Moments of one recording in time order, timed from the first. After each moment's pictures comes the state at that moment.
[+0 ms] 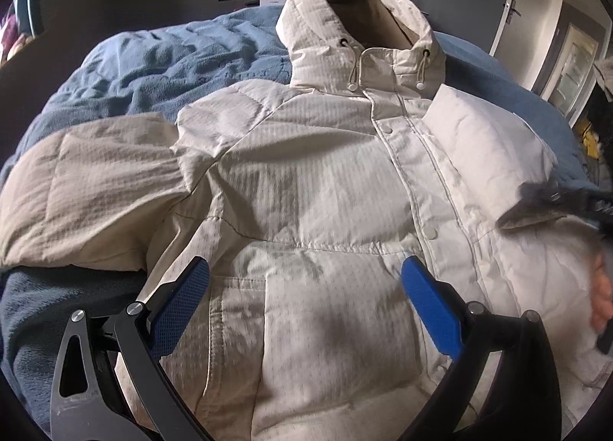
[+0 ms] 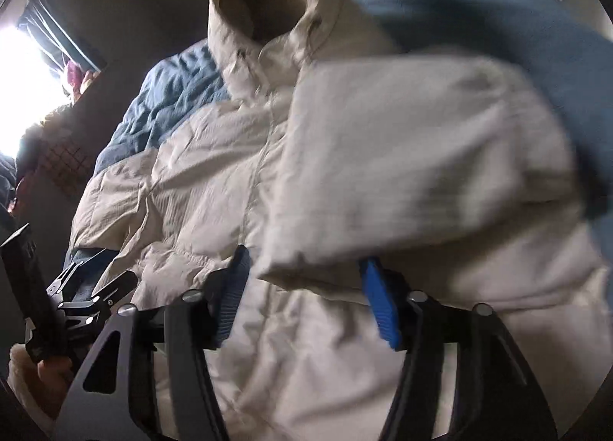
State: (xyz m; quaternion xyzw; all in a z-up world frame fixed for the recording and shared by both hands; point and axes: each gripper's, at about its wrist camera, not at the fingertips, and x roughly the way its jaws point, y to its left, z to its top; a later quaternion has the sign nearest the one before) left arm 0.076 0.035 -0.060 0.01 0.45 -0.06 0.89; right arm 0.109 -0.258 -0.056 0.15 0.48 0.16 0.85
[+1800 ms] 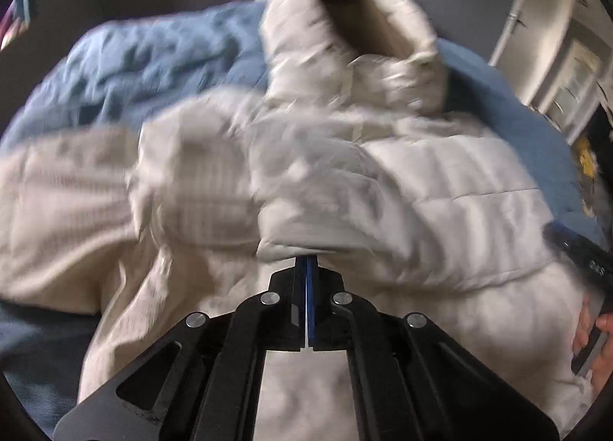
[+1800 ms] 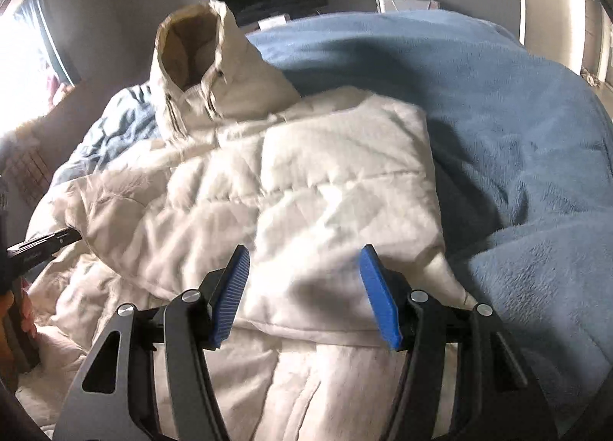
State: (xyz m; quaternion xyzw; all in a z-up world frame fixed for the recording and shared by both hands) left arm 0.137 0.021 -0.072 -0.04 0.47 -0.07 0.88; right arm 0.107 -0.338 -0.086 0.10 0.43 0.09 0.89
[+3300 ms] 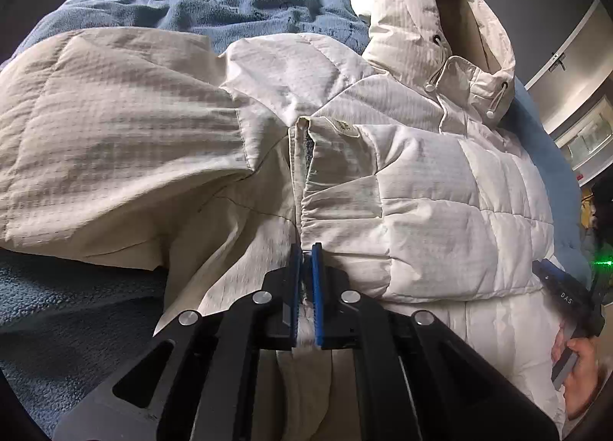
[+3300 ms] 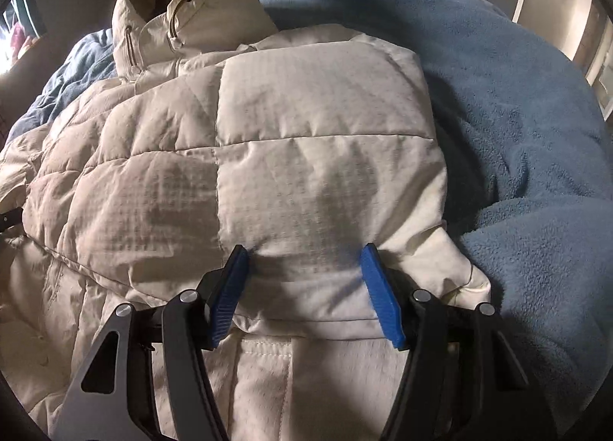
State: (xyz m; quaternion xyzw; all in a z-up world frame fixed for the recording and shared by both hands) left arm 0.122 0.108 -0.095 -0.13 0.52 -0.04 0.84; right arm 0.126 -0.316 -0.121 0.03 0.51 0.03 0.86
